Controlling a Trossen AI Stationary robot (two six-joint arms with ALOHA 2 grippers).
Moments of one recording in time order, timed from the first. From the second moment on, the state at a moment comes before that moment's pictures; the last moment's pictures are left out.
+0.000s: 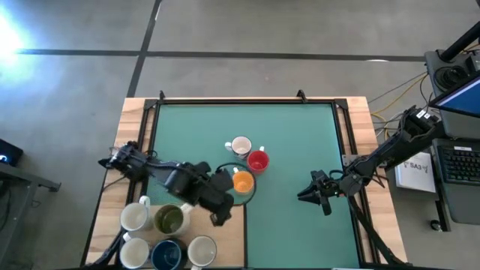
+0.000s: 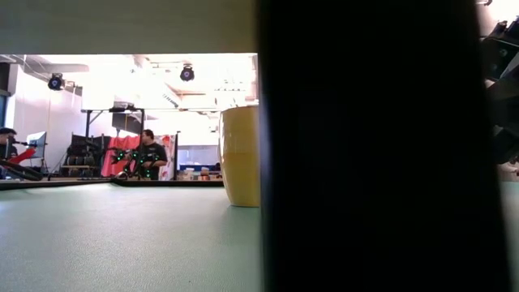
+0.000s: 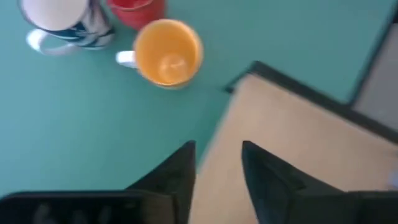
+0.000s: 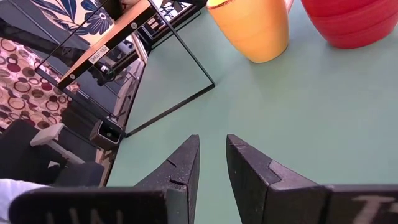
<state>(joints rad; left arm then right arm) -0.45 1.93 2.23 -1.57 -0.25 -0.91 0.70 0.97 0.02 0.63 0.44 0.81</state>
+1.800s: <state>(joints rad) -0.10 1.92 1.54 -0.90 -0.12 -0.74 0.70 0.97 0.02 0.63 0.44 0.81</state>
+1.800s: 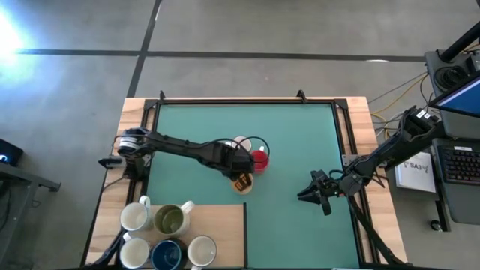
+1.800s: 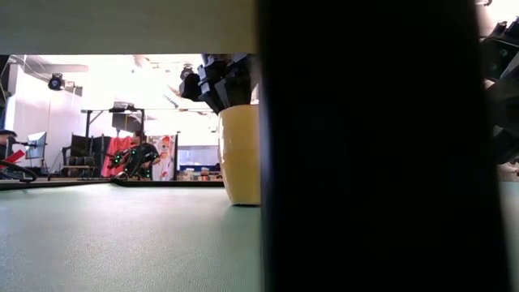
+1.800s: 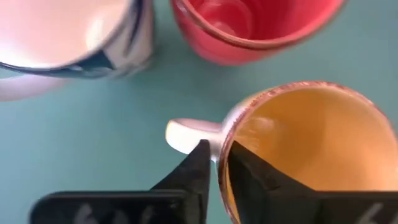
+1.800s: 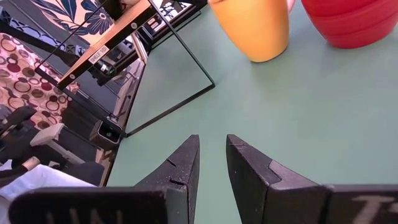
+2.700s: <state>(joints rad) -0.12 1.93 1.87 -1.25 -0.17 -0.63 0.70 0.97 0.02 0.63 0.44 0.81</state>
